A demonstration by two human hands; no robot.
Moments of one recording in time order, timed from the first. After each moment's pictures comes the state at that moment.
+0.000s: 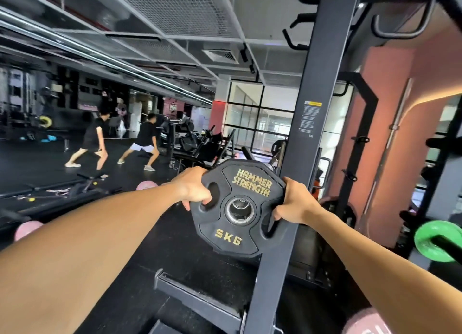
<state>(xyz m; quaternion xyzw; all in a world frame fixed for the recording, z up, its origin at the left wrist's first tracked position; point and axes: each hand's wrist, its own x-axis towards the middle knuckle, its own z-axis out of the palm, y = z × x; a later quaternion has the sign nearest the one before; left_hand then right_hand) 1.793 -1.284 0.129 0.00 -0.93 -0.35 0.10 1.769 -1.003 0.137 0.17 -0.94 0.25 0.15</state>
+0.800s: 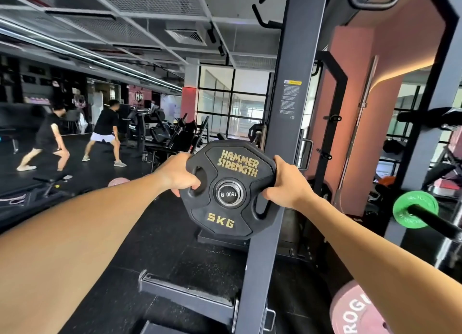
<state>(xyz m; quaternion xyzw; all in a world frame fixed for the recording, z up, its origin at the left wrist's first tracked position) 1.719 -1.294 0.126 -0.05 -0.91 -0.39 0.11 1.739 -1.006 0.129 0.17 -0.93 0.26 0.23</state>
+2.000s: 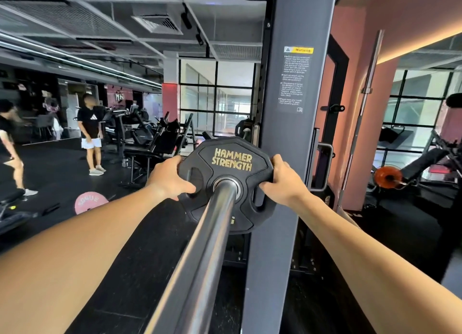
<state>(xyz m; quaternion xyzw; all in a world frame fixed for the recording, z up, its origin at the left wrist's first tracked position) 1.399 -1.239 0.113 -0.04 -0.90 -0.41 0.16 1.412 -0.953 0.118 0.08 -0.93 0.28 0.22</state>
